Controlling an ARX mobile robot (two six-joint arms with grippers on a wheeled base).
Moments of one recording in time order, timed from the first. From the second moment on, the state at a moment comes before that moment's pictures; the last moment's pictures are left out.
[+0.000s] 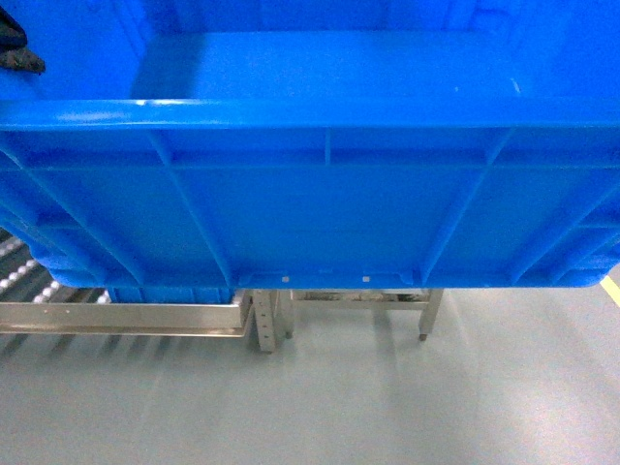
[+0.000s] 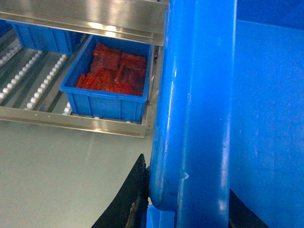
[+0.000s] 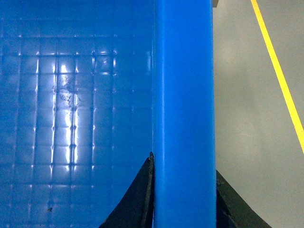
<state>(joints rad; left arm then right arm) -0.13 1.36 0.97 -0.01 -0.07 -0.18 0.21 1.44 1.09 -0.17 0.17 0.11</state>
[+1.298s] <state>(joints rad) -0.13 1.36 0.97 -0.01 -0.07 -0.18 0.21 1.44 1.09 -0.17 0.17 0.11</state>
